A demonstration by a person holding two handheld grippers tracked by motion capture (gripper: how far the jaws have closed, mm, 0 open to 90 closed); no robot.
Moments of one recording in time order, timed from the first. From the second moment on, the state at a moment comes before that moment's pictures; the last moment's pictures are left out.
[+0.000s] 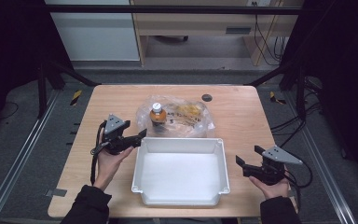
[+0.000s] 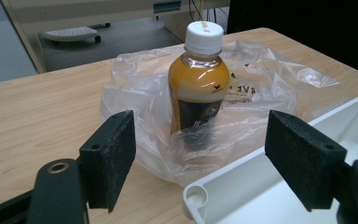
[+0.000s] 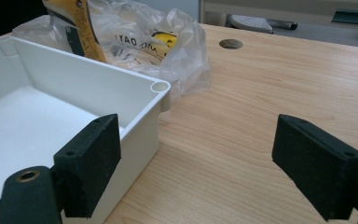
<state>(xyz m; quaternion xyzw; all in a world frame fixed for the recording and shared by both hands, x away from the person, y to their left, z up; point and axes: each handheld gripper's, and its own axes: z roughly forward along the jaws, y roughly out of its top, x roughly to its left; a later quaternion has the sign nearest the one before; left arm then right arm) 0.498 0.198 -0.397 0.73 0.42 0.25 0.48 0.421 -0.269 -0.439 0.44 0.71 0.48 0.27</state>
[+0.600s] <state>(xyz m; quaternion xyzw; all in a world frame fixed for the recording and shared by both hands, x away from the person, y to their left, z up) 0.511 0.185 -0.385 0.73 0.40 0.26 0.49 0.421 -0.266 -0.439 0.44 0.71 0.47 0.27</state>
